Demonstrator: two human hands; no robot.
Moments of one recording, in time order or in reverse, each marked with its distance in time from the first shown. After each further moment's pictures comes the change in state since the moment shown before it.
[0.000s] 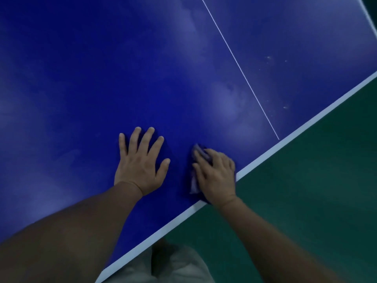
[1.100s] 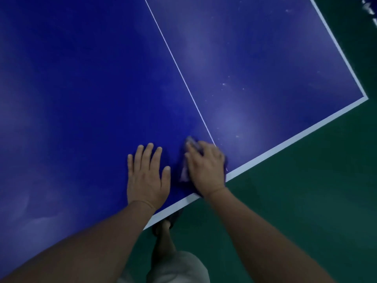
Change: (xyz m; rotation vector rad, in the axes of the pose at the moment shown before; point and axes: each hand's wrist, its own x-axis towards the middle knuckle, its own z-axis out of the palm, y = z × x) left_hand 0.085 0.205 0.035 -0.233 0.073 -0.333; right_hand 0.092 0.177 -0.026 0.020 0.026 -0.062
